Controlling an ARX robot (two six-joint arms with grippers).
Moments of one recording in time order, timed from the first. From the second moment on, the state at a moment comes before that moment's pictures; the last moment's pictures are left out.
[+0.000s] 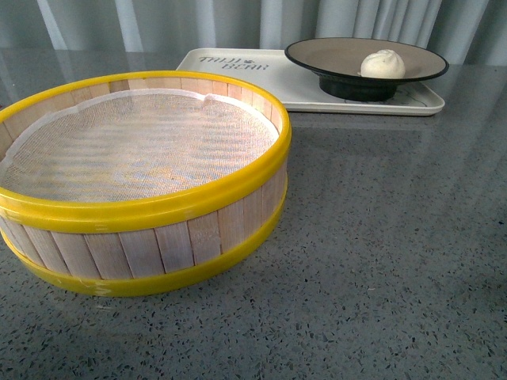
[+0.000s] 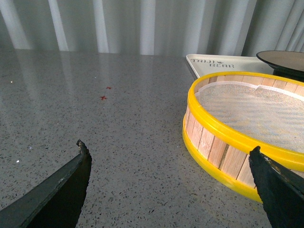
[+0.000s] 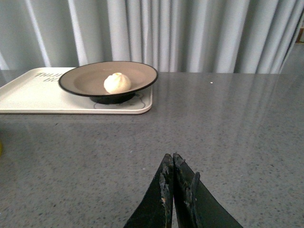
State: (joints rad) left arm 0.00 0.00 0.03 0.00 0.00 0.00; right arm 0.00 0.56 0.15 0.41 -0.01 0.00
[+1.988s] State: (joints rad) left arm 0.00 0.00 0.03 0.00 0.00 0.00; right arm 0.00 0.00 0.01 0.00 0.00 0.00
